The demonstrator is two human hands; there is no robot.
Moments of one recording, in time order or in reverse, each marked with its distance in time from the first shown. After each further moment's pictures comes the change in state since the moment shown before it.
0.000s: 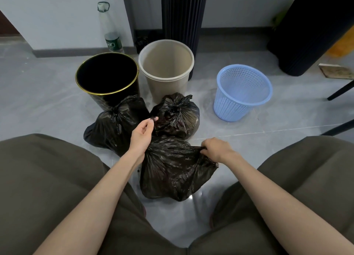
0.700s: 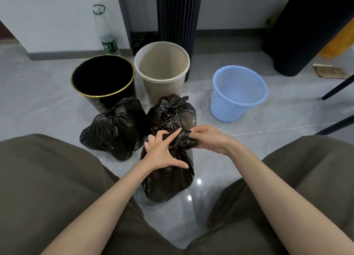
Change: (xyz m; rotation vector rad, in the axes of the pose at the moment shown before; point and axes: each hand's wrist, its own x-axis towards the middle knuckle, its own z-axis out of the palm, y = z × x) left_hand -0.016 -0.019 0.033 1.025 -0.325 0.300; right_hand -0.010 -0.015 -0.038 1.315 -0.223 -0.175
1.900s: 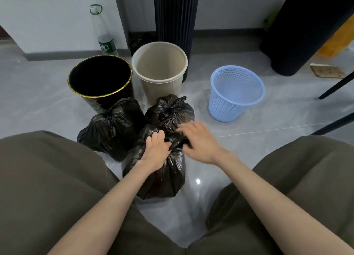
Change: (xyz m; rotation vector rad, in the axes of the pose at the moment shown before) left_hand 0.016 -0.008 0.016 0.470 0.065 0.090; right_hand -0.002 0.018 0.010 -1.231 0.278 -0.490
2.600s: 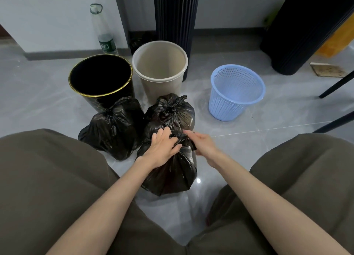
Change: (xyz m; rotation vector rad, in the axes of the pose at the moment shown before) left_hand 0.002 0.003 -0.013 -0.176 0.020 0.123; right_hand -0.003 -0.012 0.013 1.066 0.066 0.707
